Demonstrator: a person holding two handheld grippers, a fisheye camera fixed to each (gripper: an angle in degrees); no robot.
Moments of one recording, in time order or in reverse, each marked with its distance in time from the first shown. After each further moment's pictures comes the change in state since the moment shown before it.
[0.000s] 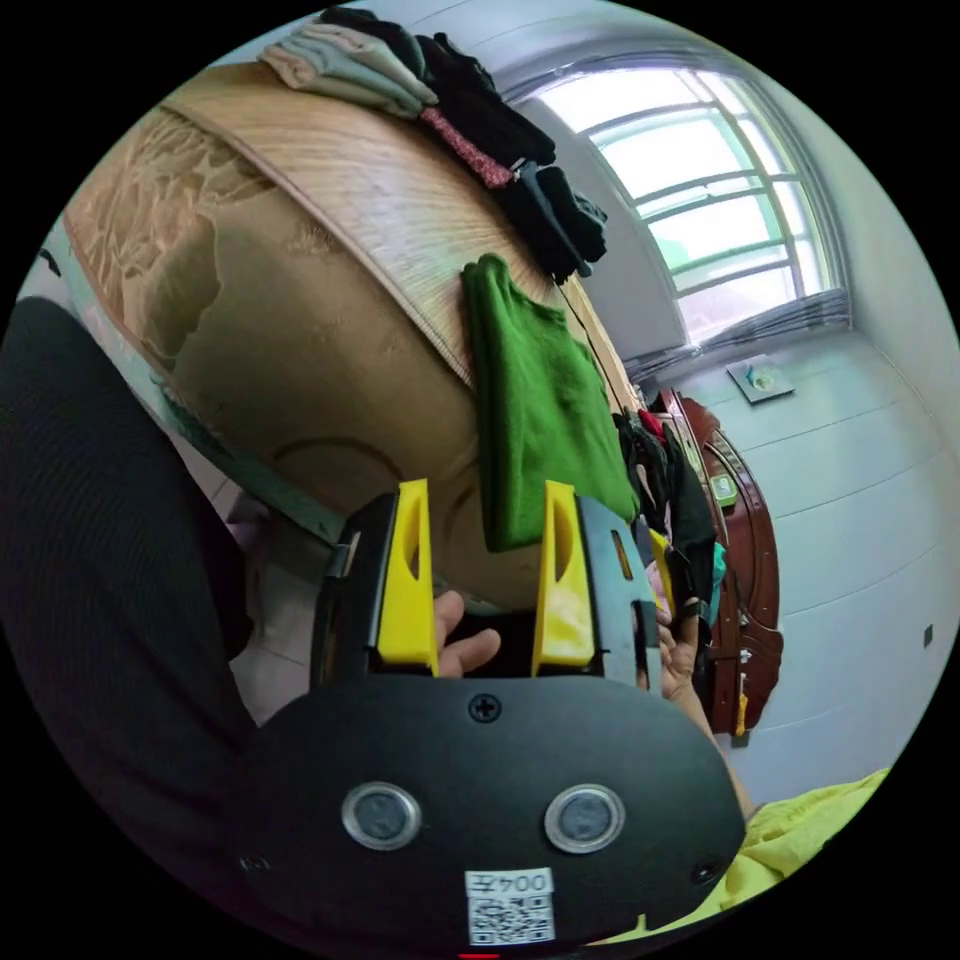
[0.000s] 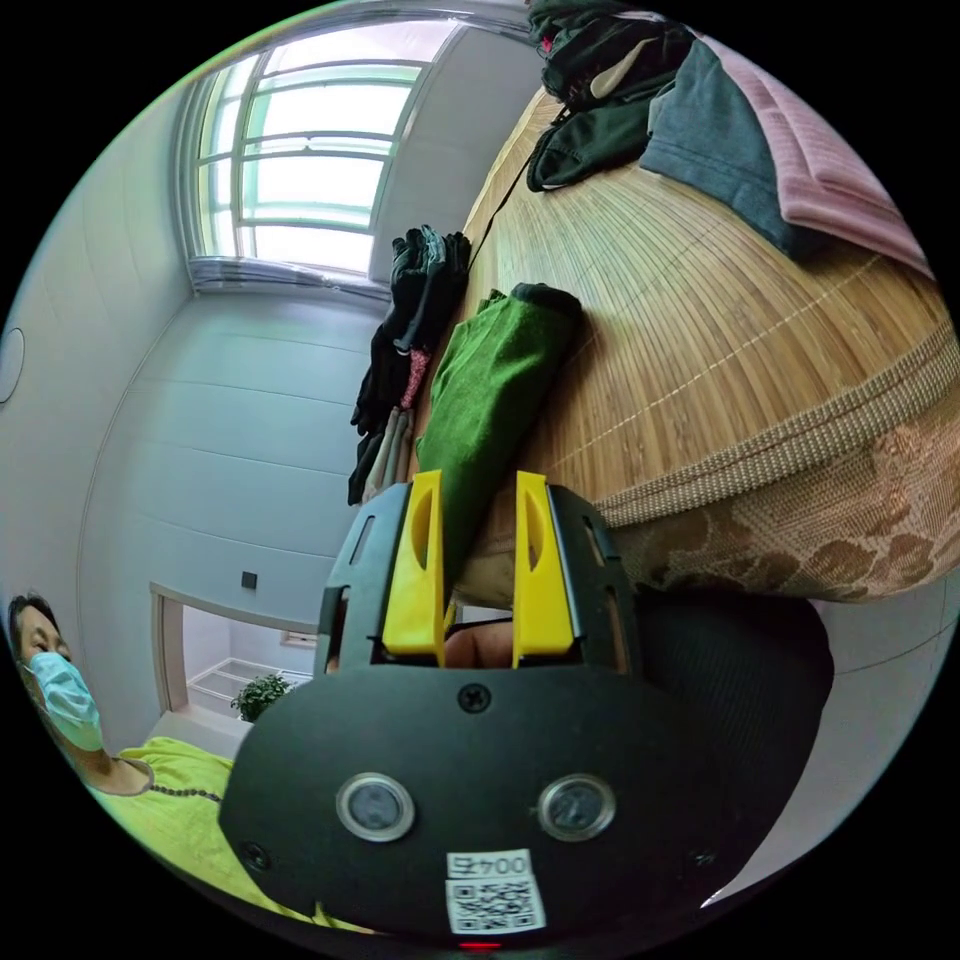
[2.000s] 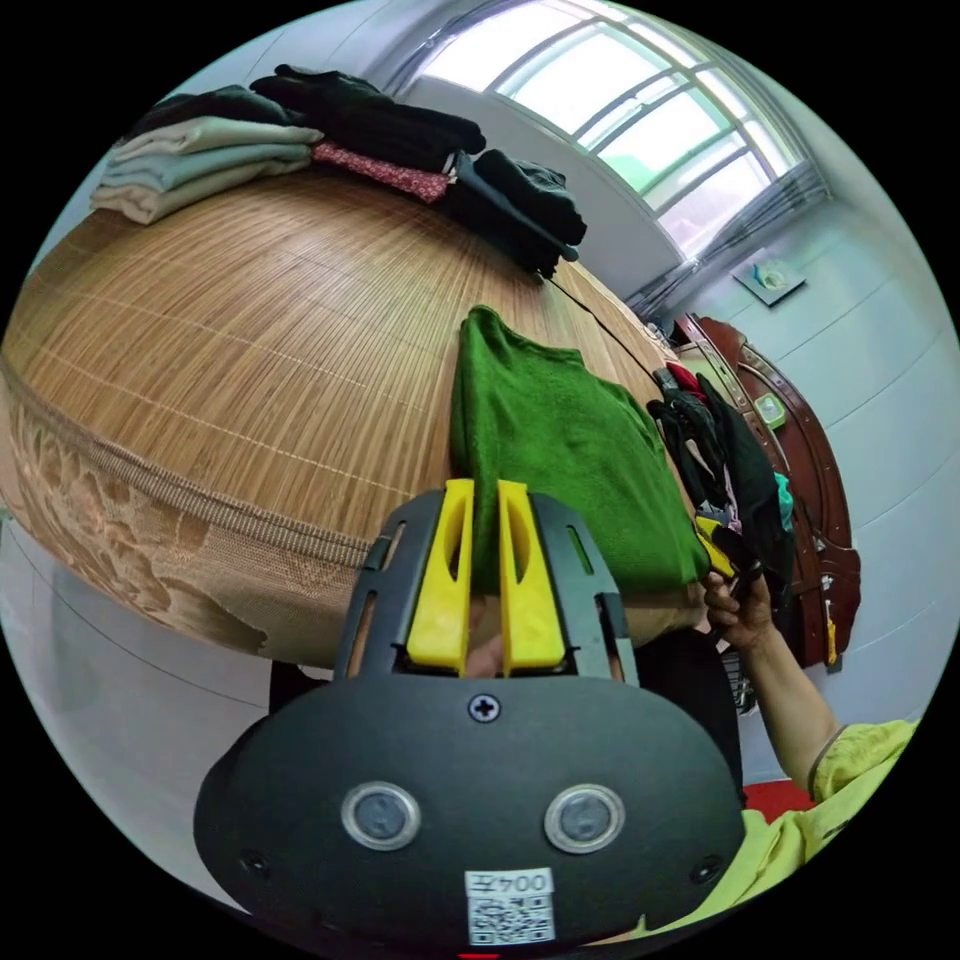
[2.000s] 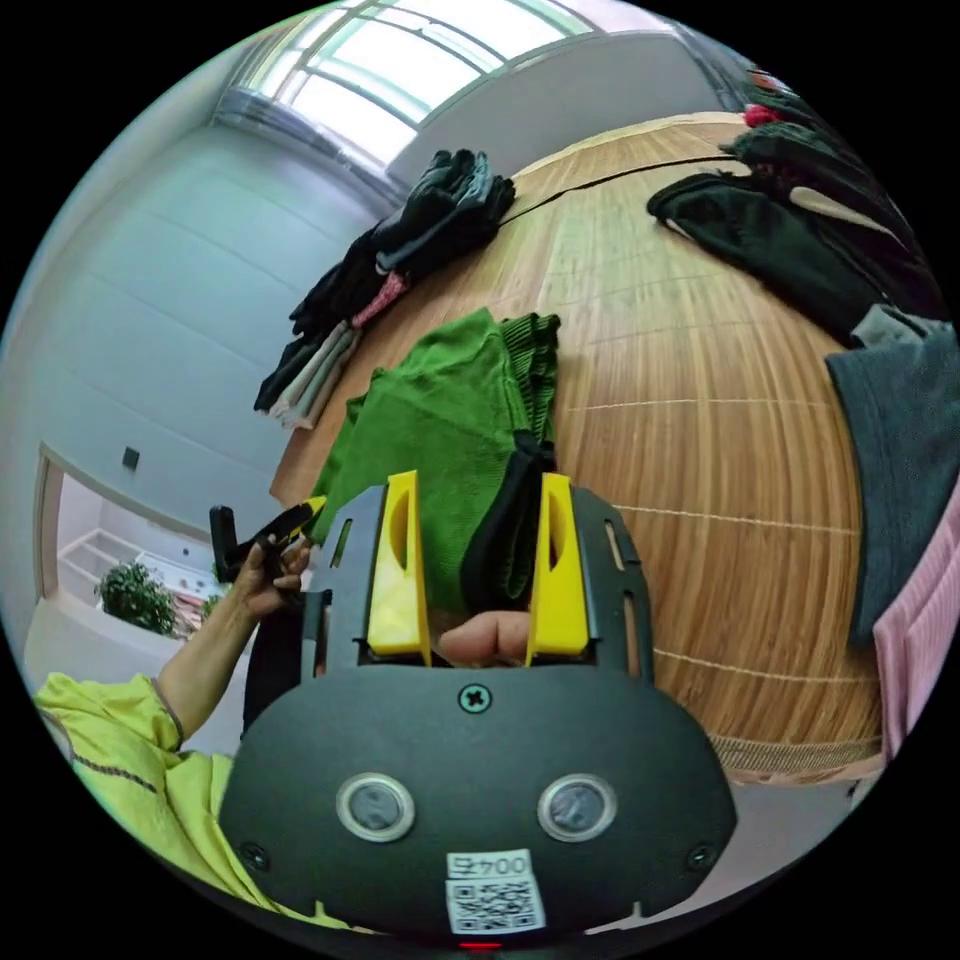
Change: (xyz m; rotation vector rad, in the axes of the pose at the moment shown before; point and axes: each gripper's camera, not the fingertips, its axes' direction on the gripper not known) left arm 0.197 0.085 -0.195 -0.052 -0.220 0.334; right arm -0.090 -0.047 0.202 -0.230 0.384 -0.378
